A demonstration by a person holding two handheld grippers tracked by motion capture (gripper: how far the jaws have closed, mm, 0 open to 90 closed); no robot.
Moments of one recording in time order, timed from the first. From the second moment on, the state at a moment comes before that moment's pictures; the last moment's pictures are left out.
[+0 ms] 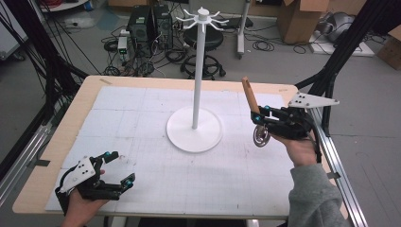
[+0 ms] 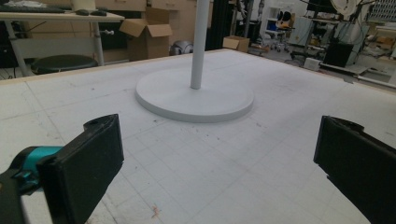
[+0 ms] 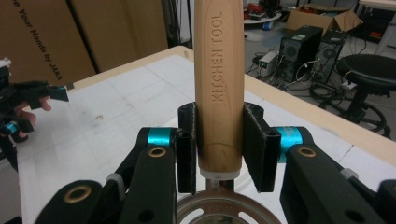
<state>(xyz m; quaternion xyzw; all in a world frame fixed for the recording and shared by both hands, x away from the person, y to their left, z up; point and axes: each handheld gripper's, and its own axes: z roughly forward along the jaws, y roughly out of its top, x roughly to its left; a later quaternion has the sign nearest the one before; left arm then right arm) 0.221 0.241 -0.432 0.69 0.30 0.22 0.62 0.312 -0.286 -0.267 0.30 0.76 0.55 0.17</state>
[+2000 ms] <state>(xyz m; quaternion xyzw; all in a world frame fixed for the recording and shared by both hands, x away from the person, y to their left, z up) 0.217 0.247 -0.433 0.68 0.31 0.22 0.63 0.345 -0.232 -0.178 0.28 0.74 0.58 0.21</state>
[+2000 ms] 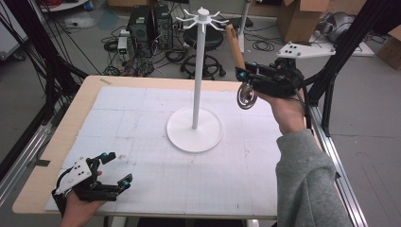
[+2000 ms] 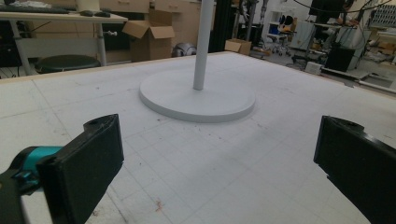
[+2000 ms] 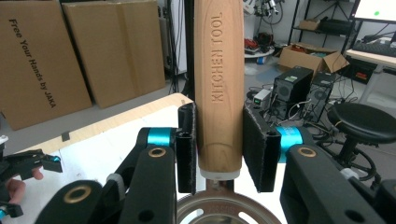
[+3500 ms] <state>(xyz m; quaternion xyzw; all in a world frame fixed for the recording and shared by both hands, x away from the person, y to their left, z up) 0.215 0.248 -0.433 0.68 0.31 0.22 0.63 0.351 -0.214 -0.178 0.29 0.73 0.59 0.21</state>
